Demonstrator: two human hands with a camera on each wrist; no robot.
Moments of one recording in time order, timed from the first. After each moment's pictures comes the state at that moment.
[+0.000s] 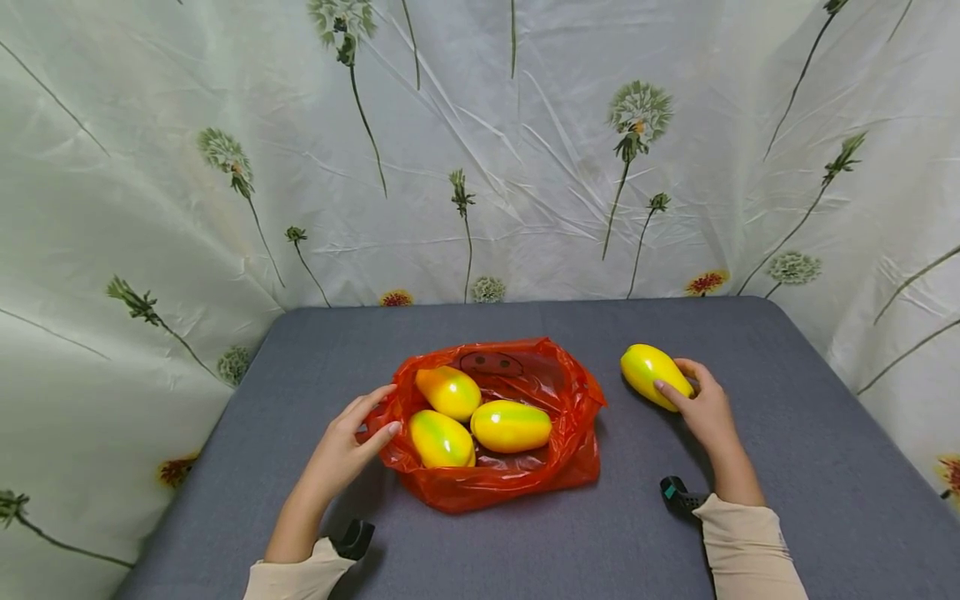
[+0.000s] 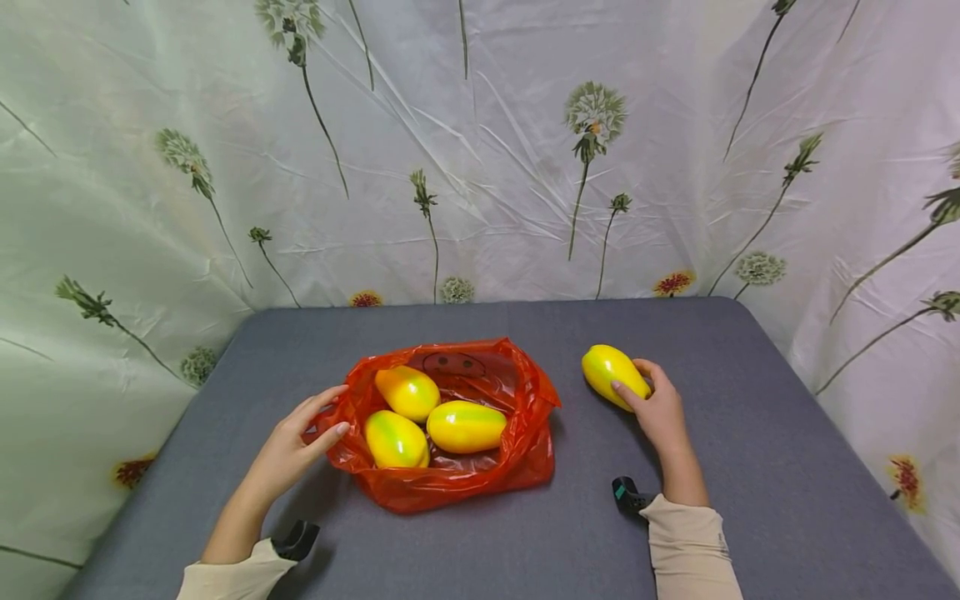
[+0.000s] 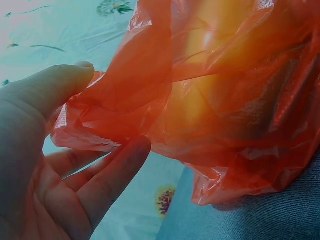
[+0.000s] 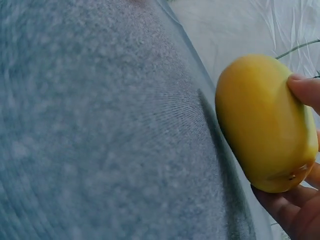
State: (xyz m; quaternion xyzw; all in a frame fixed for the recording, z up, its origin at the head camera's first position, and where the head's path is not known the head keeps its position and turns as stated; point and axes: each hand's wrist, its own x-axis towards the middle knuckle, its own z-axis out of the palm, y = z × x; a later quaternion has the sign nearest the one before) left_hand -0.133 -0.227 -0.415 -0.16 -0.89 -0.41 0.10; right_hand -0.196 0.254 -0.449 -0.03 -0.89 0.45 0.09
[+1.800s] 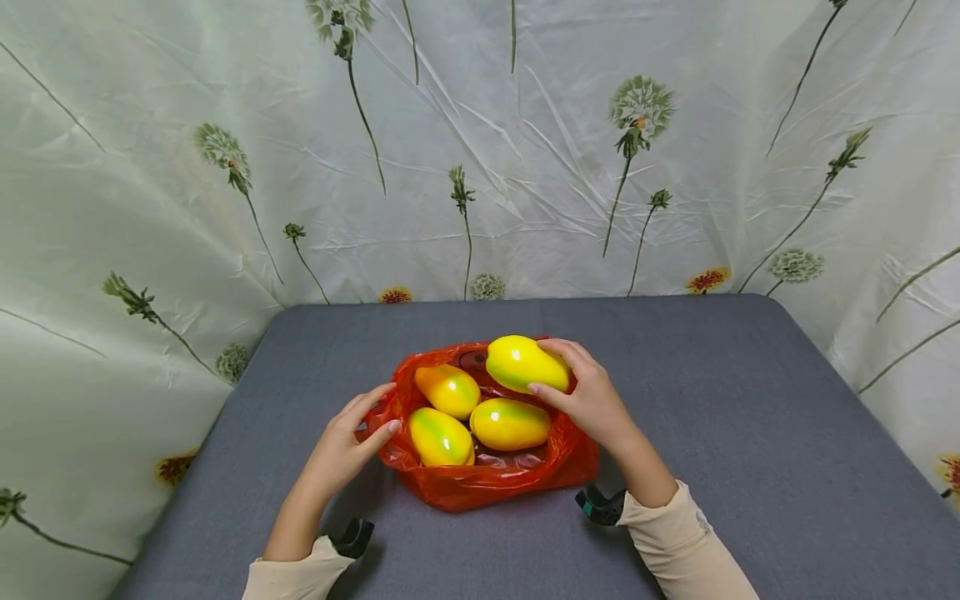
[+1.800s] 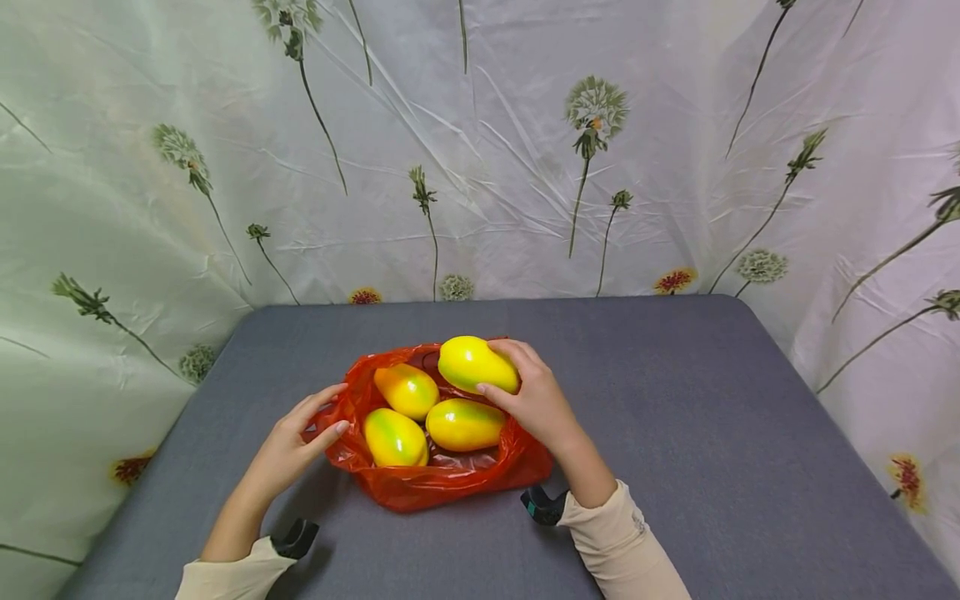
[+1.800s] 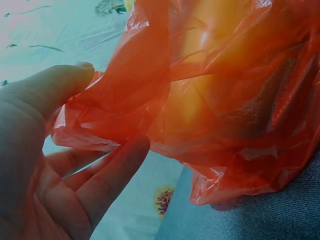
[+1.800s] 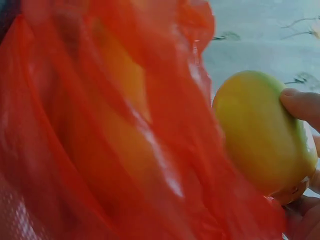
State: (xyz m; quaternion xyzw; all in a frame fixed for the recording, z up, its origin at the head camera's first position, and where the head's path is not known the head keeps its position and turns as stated) left_hand -0.135 -0.227 -0.418 -0.16 -0.90 -0.39 0.10; right_hand -0.184 0.108 -0.386 0.24 -0.84 0.48 0.12
